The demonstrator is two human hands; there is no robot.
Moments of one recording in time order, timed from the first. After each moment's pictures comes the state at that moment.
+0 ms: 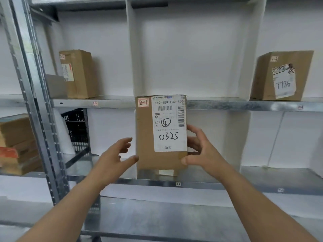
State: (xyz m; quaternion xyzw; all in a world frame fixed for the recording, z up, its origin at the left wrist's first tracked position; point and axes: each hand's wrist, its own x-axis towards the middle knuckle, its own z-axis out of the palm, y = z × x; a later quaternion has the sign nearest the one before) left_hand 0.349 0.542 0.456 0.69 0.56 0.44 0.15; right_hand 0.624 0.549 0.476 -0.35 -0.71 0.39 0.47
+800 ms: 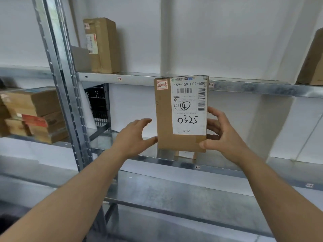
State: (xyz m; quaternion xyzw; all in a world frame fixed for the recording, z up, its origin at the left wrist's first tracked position) left_hand 0.318 0.567 0.447 0.72 0.61 0.32 0.01; right_hand 0.590 0.562 0.466 -0.37 -0.73 0.36 0.45
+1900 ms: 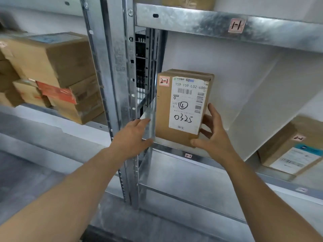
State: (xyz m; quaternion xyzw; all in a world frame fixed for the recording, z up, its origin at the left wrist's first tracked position) left_hand 0.012 0.726 0.329 0.68 0.70 0.17 0.10; right_hand 0.257 0.761 0.343 -0.48 -0.70 0.37 0.38
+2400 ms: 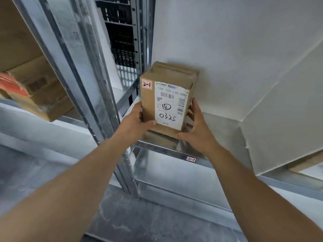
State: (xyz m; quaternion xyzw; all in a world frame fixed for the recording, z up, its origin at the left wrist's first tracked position) left_hand 0.022 0.838 0.266 0.52 0.68 0.37 0.36; right_hand 0.227 0.881 0.246 -0.49 -0.70 0.43 0.31
